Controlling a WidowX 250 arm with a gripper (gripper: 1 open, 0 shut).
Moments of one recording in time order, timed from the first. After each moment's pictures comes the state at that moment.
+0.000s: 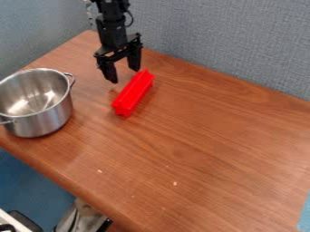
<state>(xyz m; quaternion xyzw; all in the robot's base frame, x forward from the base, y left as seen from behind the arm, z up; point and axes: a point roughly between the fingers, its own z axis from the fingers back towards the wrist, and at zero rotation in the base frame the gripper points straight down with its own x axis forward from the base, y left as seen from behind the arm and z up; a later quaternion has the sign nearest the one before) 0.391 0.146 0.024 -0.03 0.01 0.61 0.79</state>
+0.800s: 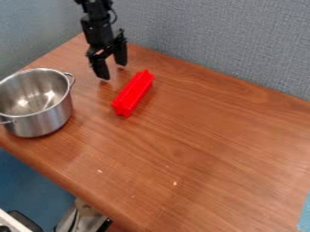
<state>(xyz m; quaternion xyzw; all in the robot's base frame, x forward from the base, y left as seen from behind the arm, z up) 0.401 0.172 0.019 -0.06 0.02 0.68 0.73</state>
